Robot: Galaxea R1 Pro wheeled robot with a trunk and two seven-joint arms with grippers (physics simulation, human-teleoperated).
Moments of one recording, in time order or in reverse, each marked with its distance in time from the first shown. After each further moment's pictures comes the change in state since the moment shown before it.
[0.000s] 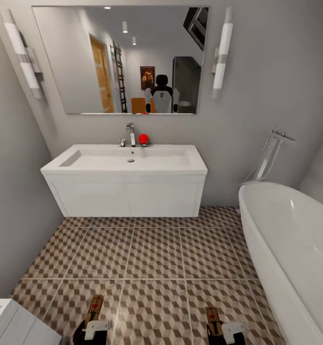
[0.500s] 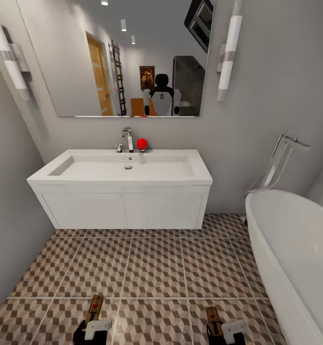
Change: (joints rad) left arm 0.000 0.000 0.000 0.000 0.000 0.000 0.000; right arm 0.000 0.000 0.000 0.000 0.000 0.000 0.000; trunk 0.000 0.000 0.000
